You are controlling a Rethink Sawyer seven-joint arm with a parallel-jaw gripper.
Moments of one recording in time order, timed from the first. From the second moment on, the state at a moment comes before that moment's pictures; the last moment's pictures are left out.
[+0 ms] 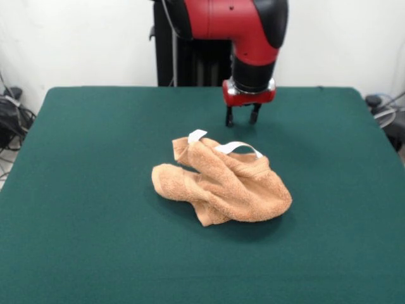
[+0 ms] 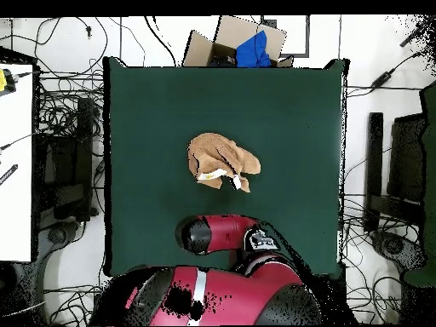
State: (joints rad) arm -0.20 -0.41 0.02 1.93 -0.26 0.26 1.57
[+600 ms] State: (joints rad) arm -0.21 -0.40 0.04 1.85 -0.26 0.42 1.57
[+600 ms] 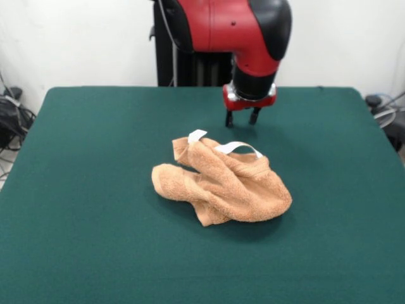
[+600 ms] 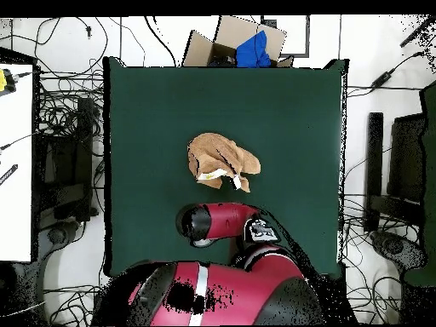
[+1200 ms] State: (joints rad) arm -0.22 -0.39 0.05 1.85 -0.26 0.44 1.57
